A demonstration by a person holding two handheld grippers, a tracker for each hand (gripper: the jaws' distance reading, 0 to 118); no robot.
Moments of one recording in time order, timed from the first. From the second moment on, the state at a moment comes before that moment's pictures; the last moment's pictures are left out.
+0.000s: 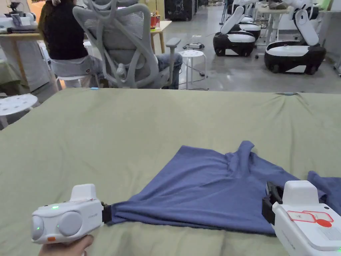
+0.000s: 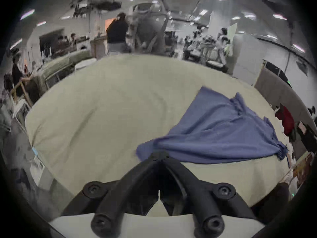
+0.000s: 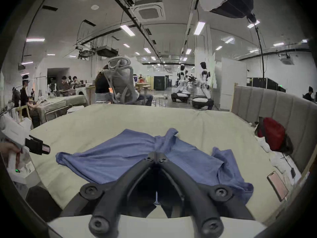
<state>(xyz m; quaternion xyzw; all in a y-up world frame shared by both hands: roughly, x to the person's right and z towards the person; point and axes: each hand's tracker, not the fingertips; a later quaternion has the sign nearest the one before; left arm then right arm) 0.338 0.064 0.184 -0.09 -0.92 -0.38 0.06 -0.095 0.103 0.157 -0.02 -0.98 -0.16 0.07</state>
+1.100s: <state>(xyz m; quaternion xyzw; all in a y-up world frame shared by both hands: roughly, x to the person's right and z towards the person) 0.302 0.067 0.206 -0.03 -0.93 -0.37 -0.03 -0.180 0.060 0.383 -0.13 -0.92 -0.35 0.09</state>
